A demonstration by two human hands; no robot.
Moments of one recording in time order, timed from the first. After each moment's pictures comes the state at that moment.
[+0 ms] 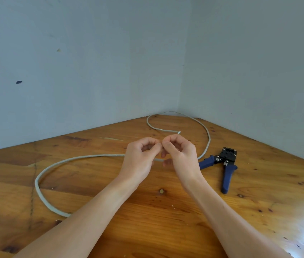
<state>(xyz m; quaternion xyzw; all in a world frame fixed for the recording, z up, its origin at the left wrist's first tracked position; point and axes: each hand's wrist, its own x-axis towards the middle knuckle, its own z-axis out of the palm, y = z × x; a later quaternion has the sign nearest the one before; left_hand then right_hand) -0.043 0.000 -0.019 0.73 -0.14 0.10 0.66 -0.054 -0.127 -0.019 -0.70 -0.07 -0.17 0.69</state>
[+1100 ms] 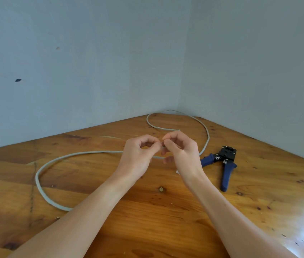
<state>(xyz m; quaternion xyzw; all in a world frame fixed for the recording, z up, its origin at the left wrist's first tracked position) -0.038 0.006 -0.018 0.75 -0.15 0.11 0.63 -0.054 -0.133 -0.018 -0.72 -0.08 -0.19 0.67</state>
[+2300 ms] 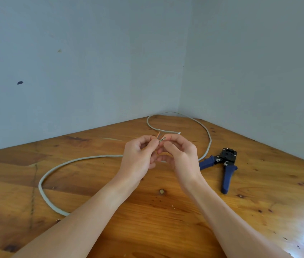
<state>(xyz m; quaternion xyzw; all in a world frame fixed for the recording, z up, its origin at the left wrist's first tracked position) -0.041 0.001 -0.018 0.65 -0.14 0.07 0.74 -0.052 -0.127 -0.024 -0.63 -0.10 -0.16 0.75</state>
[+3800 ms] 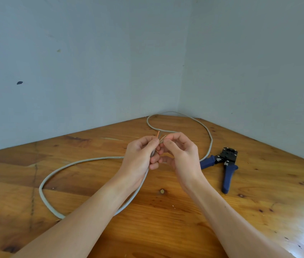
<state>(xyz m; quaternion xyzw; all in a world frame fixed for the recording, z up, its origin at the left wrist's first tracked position) -0.034 0.000 -0.021 0.58 -0.15 -0.02 0.80 -0.053 -0.126 -0.021 -0.63 -0.09 -0.17 0.75</state>
